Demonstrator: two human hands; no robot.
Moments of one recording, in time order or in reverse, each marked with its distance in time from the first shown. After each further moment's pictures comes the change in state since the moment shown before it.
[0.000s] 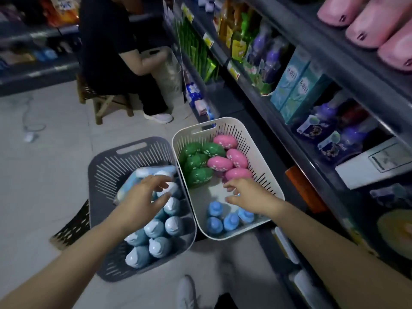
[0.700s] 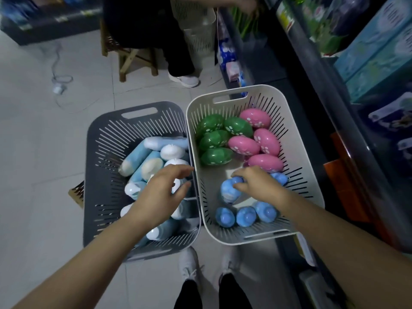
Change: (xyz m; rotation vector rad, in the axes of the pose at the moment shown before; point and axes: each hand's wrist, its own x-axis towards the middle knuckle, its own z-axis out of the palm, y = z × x) left_hand 0.021 -0.015 0.076 -0.142 0.084 -0.178; right_hand 0.104 0.056 0.048 -0.097 -0.120 -0.132
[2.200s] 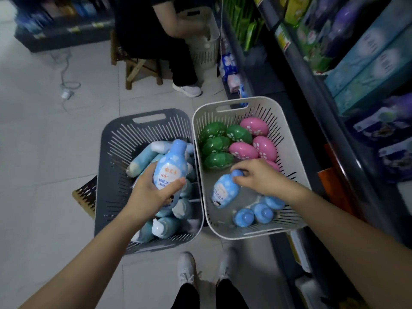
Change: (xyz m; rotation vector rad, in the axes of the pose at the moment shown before) left_hand -0.023 0.008 -0.024 -0.471 0.215 -0.328; right_hand -0.031 -0.032 -0.039 0.222 0.063 -0.109
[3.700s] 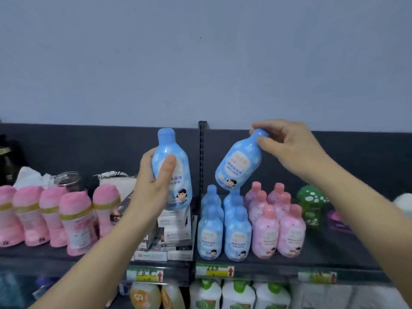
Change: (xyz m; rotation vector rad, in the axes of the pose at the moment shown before) left_hand -0.414 0.408 0.237 -0.514 -1.105 0.969; right_hand -0.735 -0.178 -0.136 -0.165 1.821 0.355
